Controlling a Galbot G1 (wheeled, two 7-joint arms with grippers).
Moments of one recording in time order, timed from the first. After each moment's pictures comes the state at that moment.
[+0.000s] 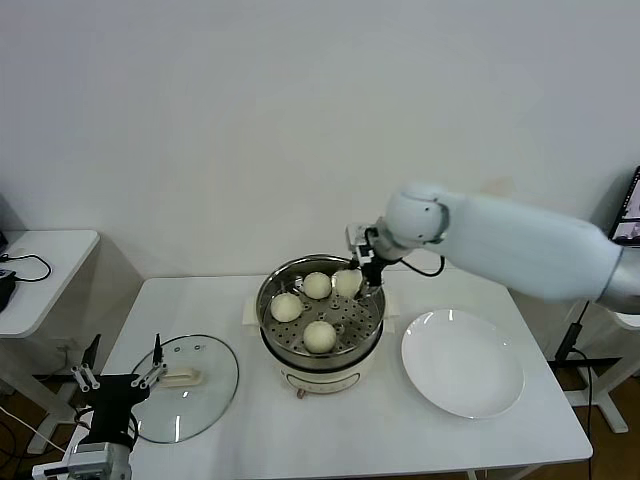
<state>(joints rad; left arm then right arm) 1.73 -1.32 -0.71 -2.30 -0.01 0.13 -0.23 0.50 0.99 -1.20 1.46 0.35 -0.58 -0.88</state>
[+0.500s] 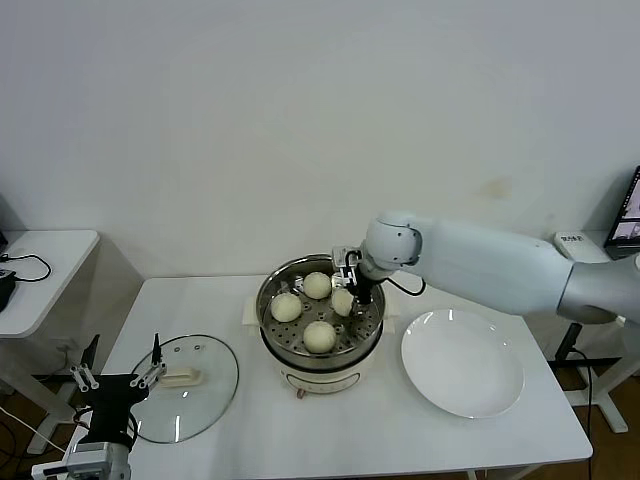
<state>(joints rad) 1.72 -1.32 -0.71 -2.29 -0.01 0.13 -0.23 0.41 1.05 -1.20 1.38 0.32 -0.62 -0.86</state>
